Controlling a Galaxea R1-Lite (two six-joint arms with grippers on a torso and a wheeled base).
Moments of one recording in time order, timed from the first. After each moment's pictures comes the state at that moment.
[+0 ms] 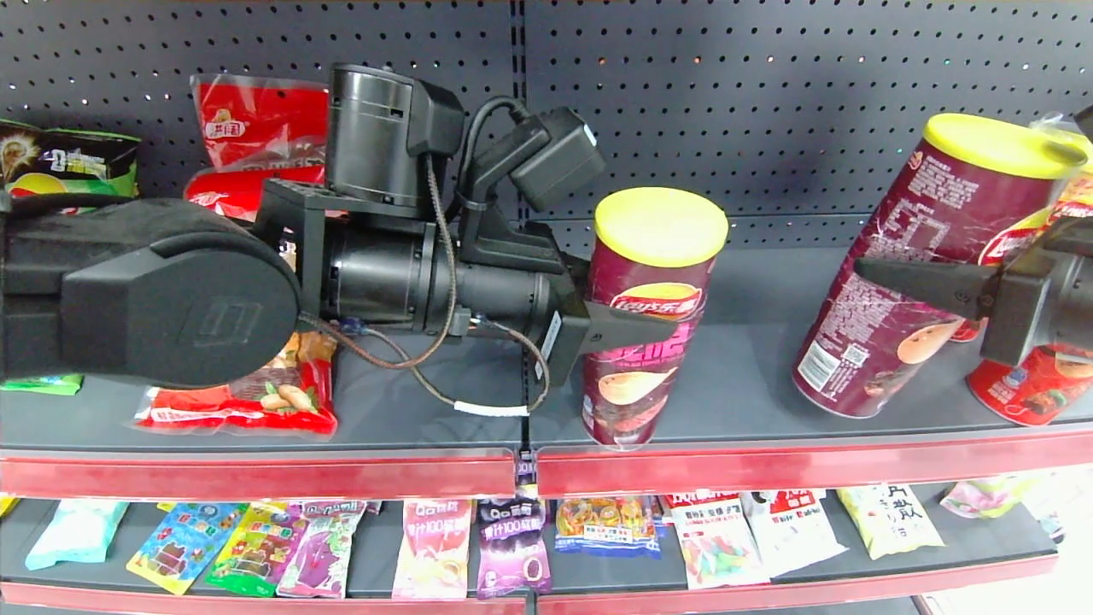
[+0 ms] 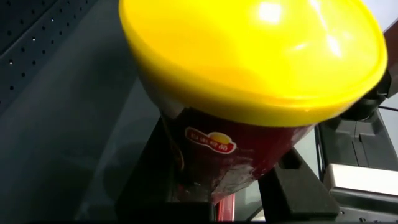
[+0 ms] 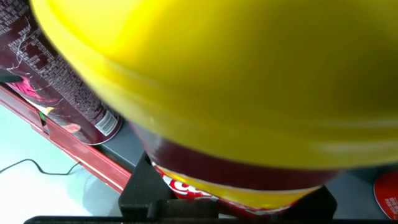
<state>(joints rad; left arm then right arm) -0.70 1.80 -1.34 -0.14 -0.64 0.29 0.31 1.23 -0.90 -0.14 0.21 -0.17</state>
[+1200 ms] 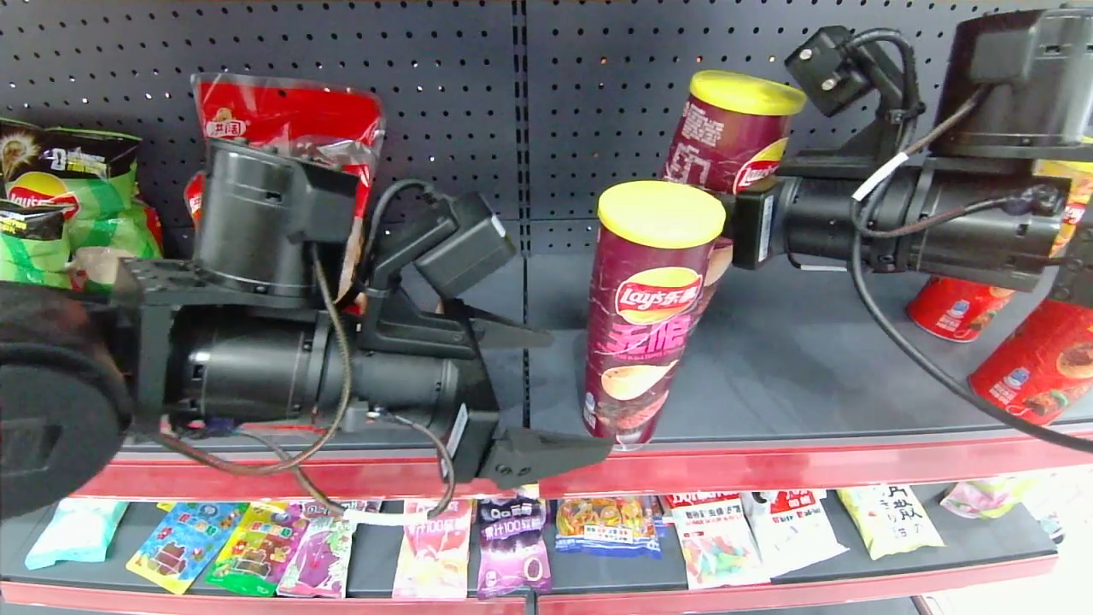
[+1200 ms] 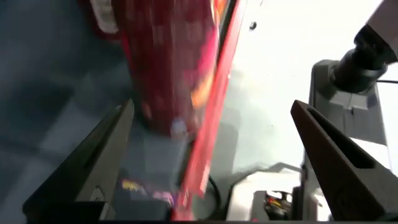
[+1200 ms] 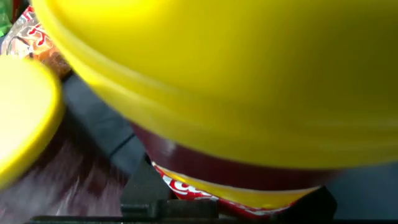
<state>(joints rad) -0.68 1.59 -1.02 -0.14 -0.52 0.23 0.52 1.64 -1.24 -0.26 0.20 -0.12</state>
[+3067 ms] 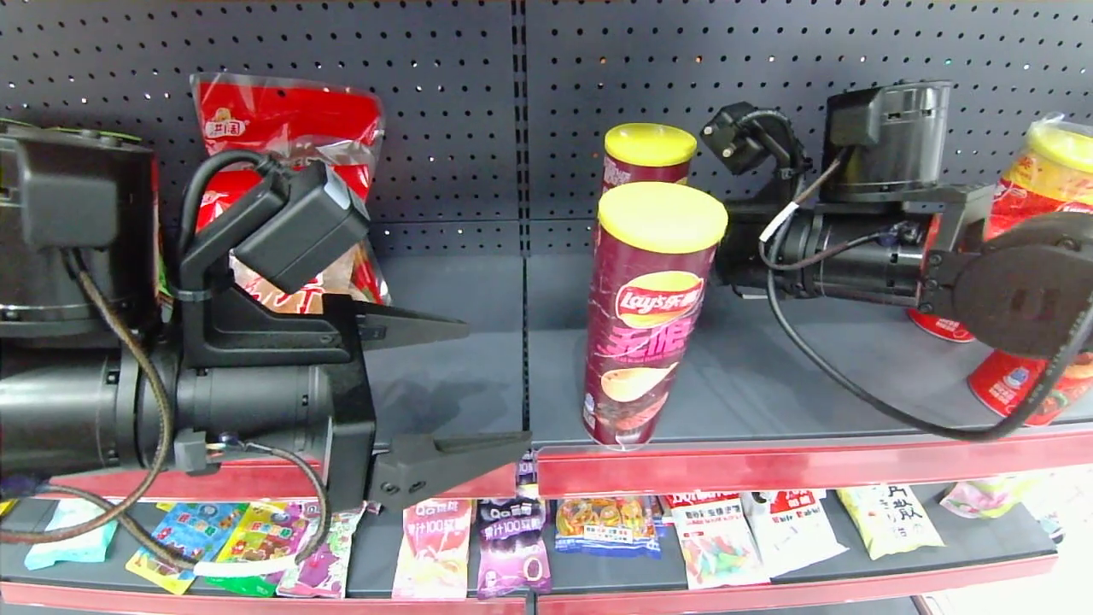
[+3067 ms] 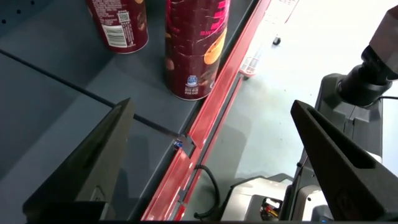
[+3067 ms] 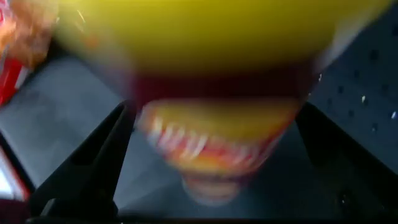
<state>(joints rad) -0.62 1.39 -0.90 -0.14 -0.47 0.17 0.53 1.77 -1.27 -0.26 0.20 -0.12</state>
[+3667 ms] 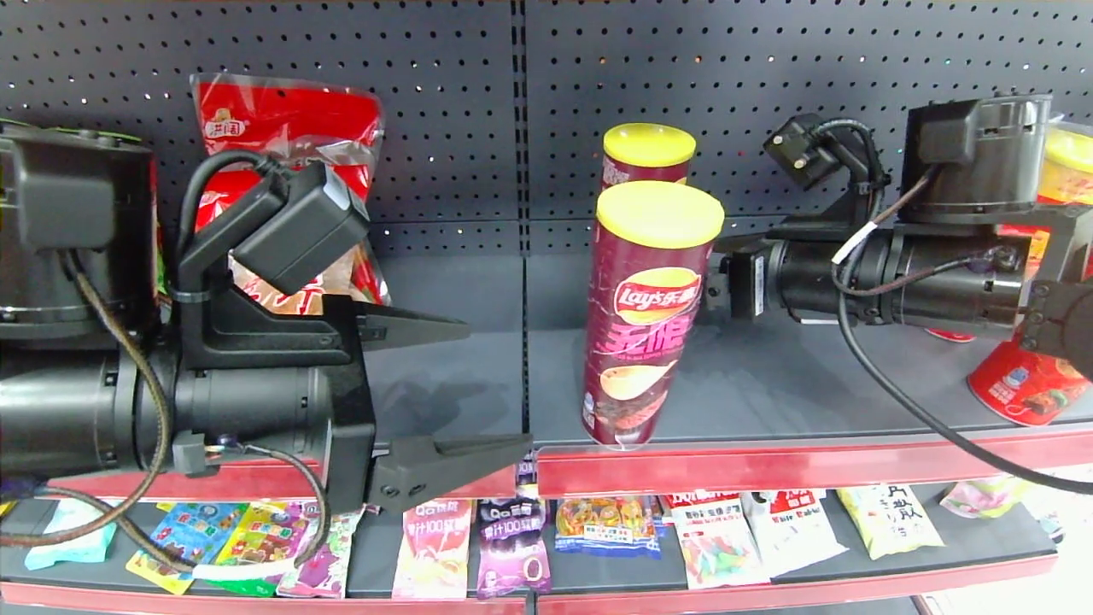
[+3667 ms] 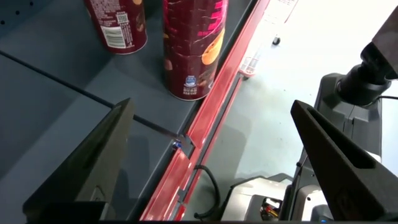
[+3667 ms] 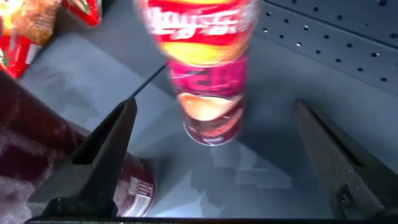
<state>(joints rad) -0.63 1.38 -0.90 -0.14 -0.46 0.17 0.49 1.64 -1.11 -0.26 0.20 -0.07</state>
